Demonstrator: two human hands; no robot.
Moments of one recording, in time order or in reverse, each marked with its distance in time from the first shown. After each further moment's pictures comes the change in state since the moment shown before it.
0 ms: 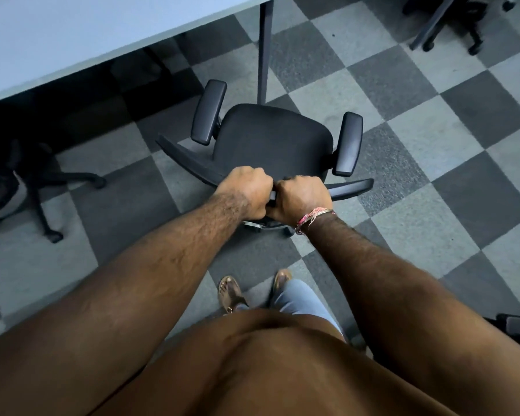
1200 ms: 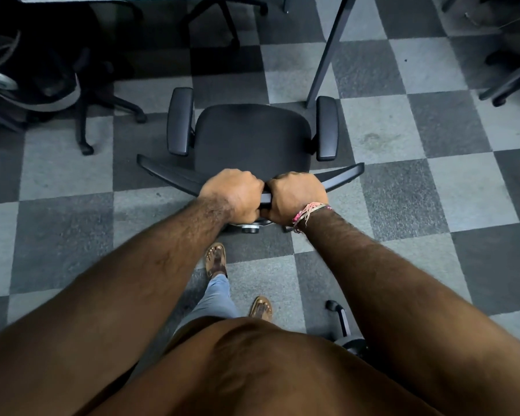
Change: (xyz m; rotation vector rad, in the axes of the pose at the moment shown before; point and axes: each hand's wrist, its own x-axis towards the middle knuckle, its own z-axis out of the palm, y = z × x) left_hand -0.100 0.079 0.065 -0.186 0.002 -0.304; right_hand -0.080 -0.012 -0.001 -0.088 -0.079 -0.469
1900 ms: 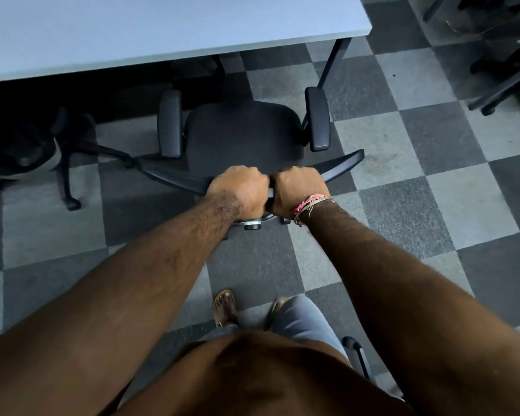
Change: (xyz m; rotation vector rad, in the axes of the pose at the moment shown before) left_hand 0.187 -0.155 -0.083 -0.031 0.014 0.069; right_hand 0.235 0.080 -0.030 0.000 -0.068 0.180
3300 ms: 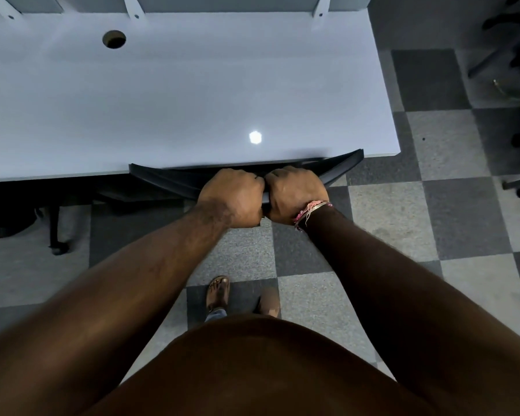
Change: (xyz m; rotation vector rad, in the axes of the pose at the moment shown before) left_hand 0.320 -0.183 -0.144 -0.012 0.111 -0.088; right_hand 0.383 0.185 -0.044 0.086 0.105 -0.258
